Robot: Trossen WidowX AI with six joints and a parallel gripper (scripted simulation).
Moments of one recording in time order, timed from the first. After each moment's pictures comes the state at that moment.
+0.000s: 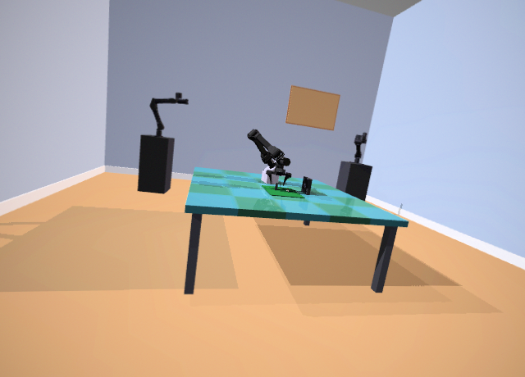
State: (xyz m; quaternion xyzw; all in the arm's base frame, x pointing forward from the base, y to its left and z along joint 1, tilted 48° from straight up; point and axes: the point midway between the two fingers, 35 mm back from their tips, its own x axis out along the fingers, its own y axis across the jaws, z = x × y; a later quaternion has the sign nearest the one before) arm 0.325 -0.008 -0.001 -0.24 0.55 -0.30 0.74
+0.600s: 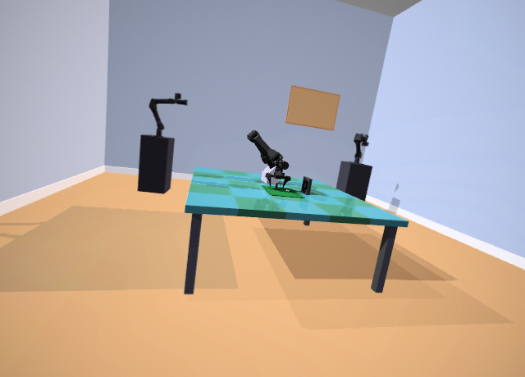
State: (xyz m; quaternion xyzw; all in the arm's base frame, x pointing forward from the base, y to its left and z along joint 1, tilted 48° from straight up) arm 0.328 -0.026 -0.017 -0.24 0.56 -0.30 0.74
